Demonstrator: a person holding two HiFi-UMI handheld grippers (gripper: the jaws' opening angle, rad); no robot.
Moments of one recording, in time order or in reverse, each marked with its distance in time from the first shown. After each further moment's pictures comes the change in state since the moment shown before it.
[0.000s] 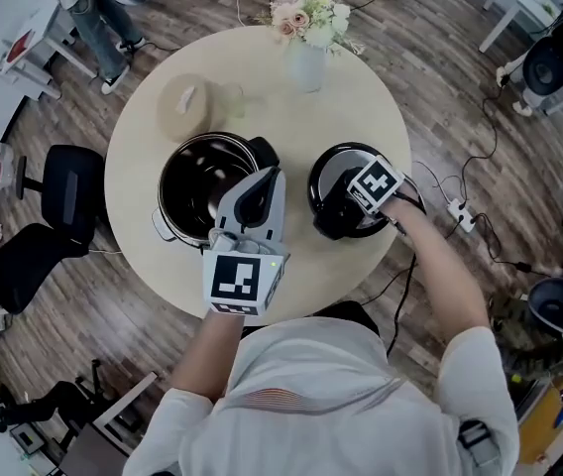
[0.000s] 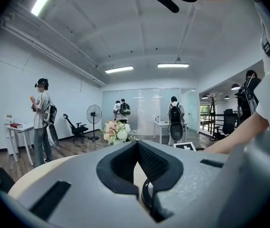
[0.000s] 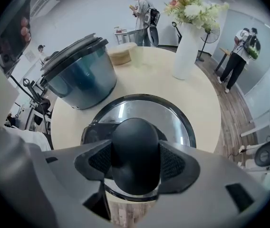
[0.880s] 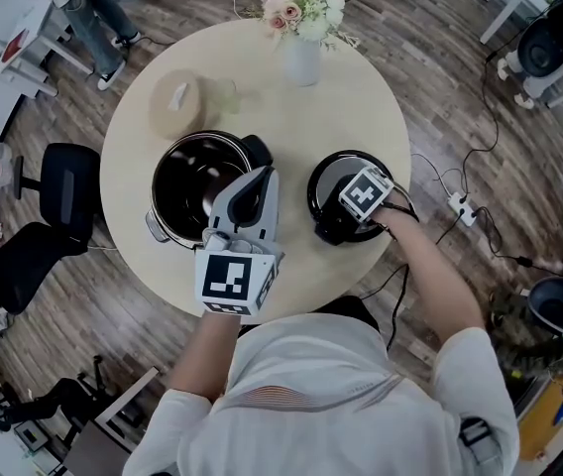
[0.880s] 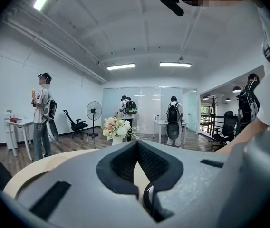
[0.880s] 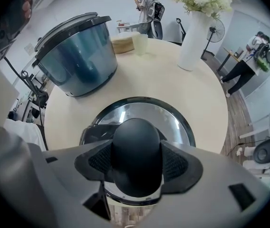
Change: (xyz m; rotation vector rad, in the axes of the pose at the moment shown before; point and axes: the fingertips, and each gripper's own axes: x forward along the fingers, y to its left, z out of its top) left arm 0.012 0.000 -0.012 -0.036 0.022 -0.006; right arm 0.038 0.007 -0.022 -0.050 0.049 -0.014
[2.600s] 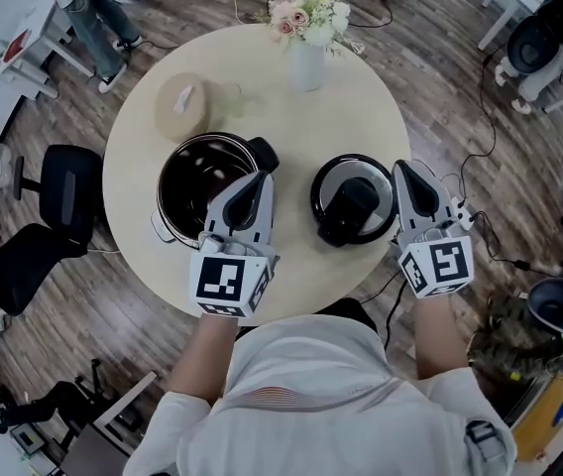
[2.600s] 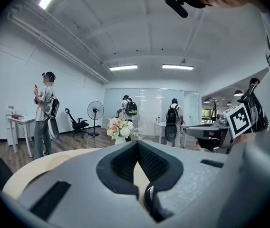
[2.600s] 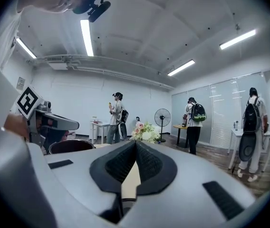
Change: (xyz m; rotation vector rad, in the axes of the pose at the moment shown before) left arm -0.017 0.017 0.002 -0.035 -0.013 0.007; right arm -0.302 0.005 0.052 0.225 -1.217 -0.410
